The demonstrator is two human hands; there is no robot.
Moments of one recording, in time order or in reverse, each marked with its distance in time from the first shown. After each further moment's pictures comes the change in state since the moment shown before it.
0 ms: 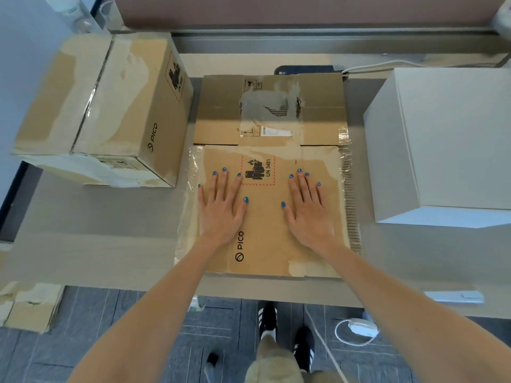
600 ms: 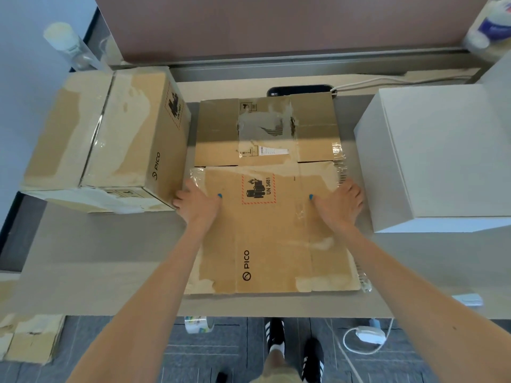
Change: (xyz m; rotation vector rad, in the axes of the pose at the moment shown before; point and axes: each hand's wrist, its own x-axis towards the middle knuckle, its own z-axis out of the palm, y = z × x) left_hand 0.064 -0.014 -0.072 -0.271 -0.059 -0.661; right_hand 0.041 0.026 -0.053 0.362 0.152 0.781
